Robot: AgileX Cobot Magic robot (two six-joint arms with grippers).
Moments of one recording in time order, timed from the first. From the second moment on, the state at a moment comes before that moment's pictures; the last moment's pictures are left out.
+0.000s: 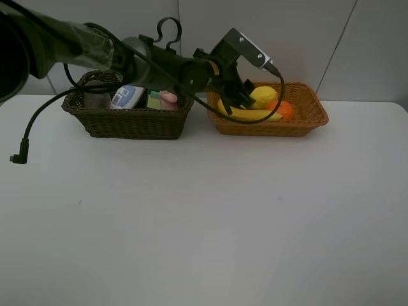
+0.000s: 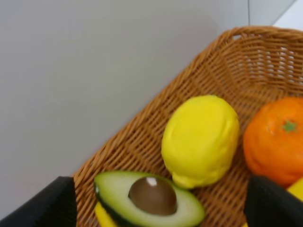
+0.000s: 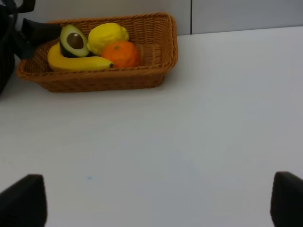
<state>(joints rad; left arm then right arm) -0.66 2.31 -1.64 -0.03 -0.15 0.30 0.03 0.00 -0.52 -0.01 1.03 0.03</state>
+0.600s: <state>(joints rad) -0.66 1.82 -1.33 -0.03 0.28 0.24 0.03 0.00 -0.52 -0.01 1.03 0.03</state>
